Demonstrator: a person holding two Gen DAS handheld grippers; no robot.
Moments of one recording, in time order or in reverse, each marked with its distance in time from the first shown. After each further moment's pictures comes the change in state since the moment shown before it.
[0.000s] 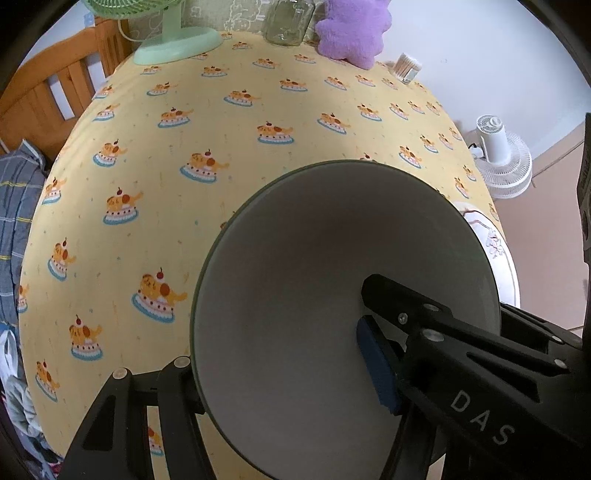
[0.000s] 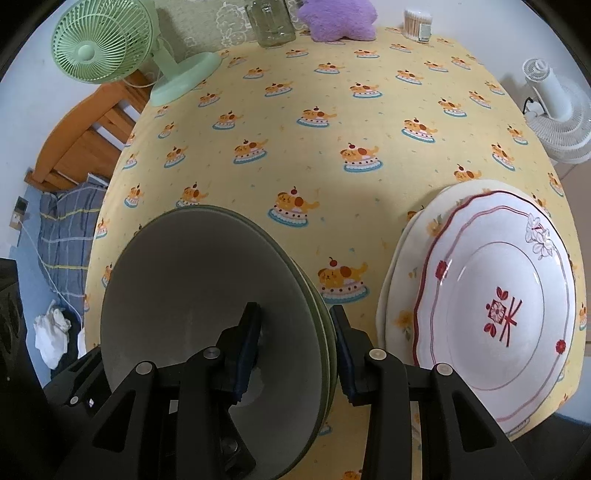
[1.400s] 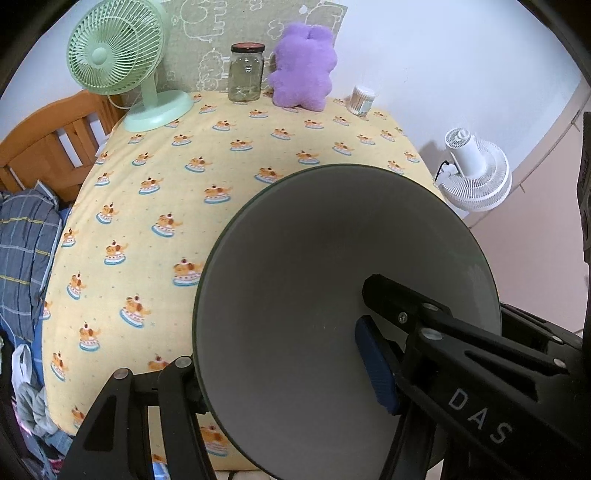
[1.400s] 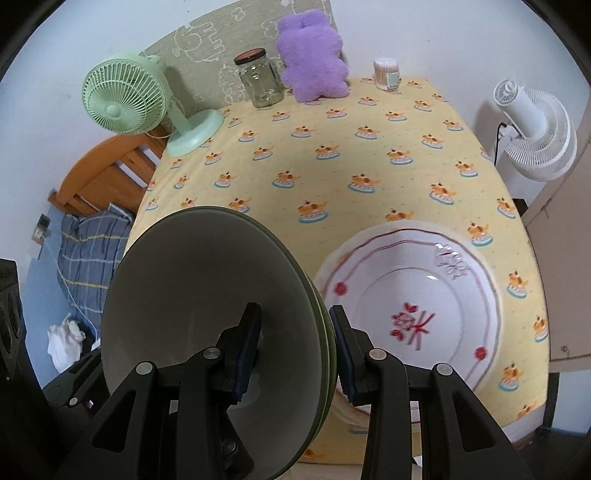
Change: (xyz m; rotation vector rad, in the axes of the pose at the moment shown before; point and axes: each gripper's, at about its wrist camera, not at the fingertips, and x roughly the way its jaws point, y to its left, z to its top) left arm -0.051 -0.106 -0.009 0.046 -0.153 0.069; right arm -0.096 -0.067 -0.007 -0.023 -0.149 0.062
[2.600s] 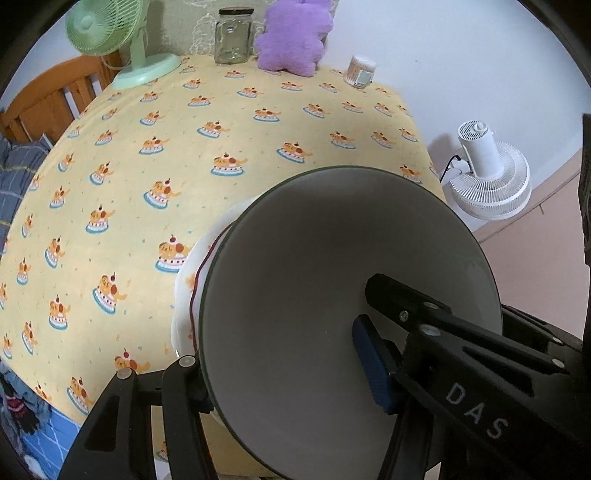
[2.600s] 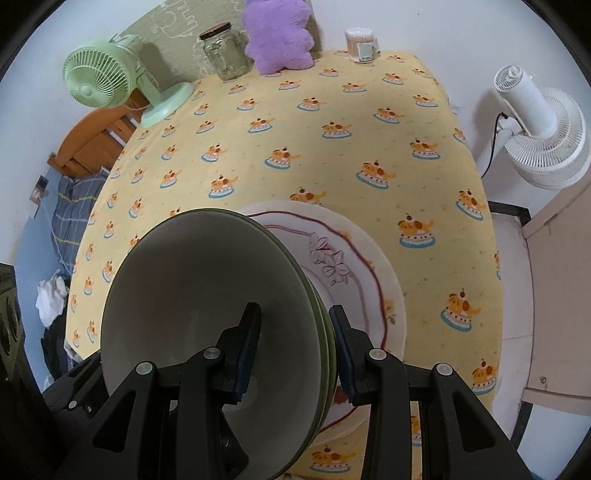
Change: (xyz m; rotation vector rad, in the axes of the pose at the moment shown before) left arm 0.069 -0.099 -0.010 -0.151 0.047 0.047; right arm 0.025 -0.125 0.010 -0.106 0.109 0.008
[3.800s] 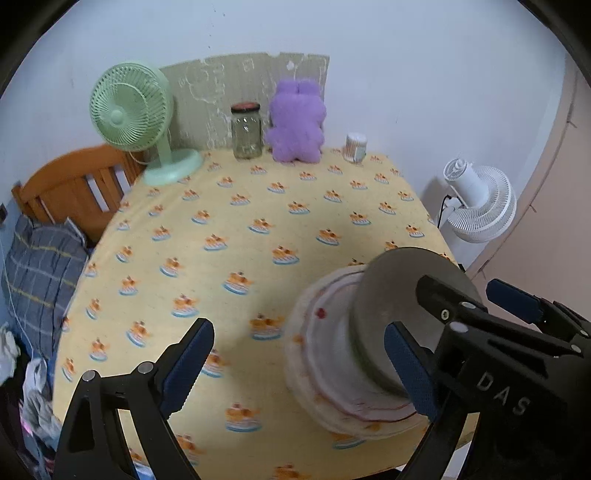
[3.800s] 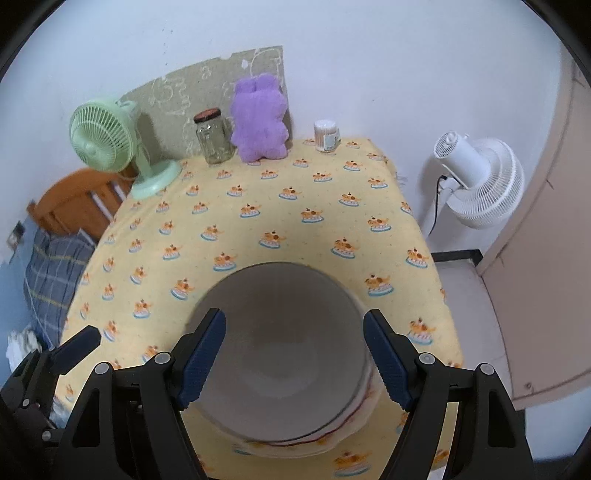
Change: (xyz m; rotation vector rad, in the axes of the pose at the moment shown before) left arm -0.092 0.060 -0.005 0.178 -0.298 0.059; right arm -0.074 0.067 -0.029 0.084 -0.355 -0.185
